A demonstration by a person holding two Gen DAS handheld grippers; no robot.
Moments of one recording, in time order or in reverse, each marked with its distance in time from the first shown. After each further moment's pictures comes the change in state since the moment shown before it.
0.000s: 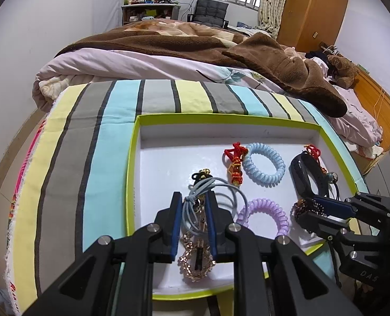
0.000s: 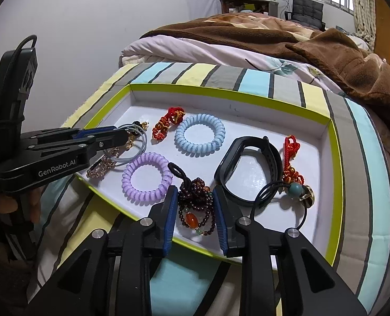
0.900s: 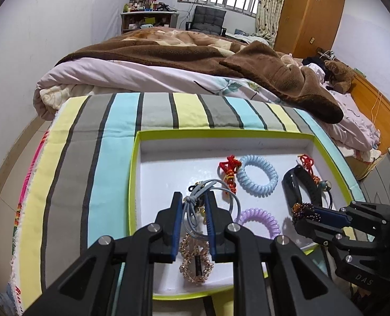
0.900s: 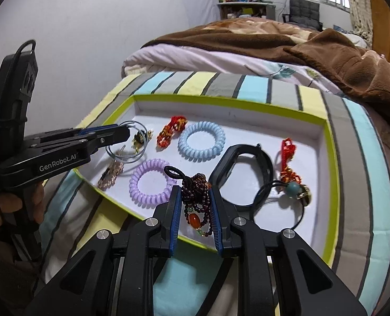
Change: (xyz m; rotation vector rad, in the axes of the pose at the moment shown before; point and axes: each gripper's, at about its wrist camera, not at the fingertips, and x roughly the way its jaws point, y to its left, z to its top) left arm -0.009 -0.004 0.007 0.011 -0.040 -0.005; right arm -0.006 0.001 -0.001 0.004 -0.026 0.018
